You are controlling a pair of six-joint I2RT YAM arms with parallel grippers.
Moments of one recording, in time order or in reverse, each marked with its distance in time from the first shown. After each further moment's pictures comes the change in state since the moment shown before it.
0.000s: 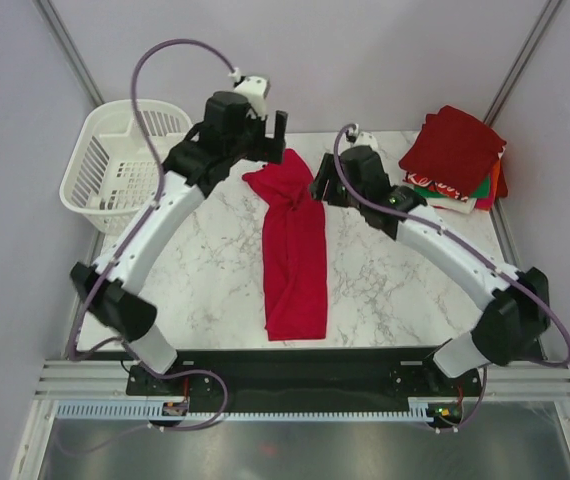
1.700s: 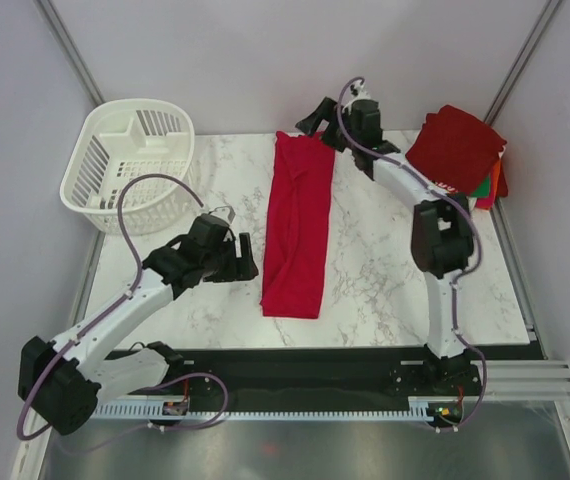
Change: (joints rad) left arm -0.021 -0.661 -1.070 -0.040 0.108 -0.447; right arm -0.333 0.891 0.690 0.467 -0.457 0.090
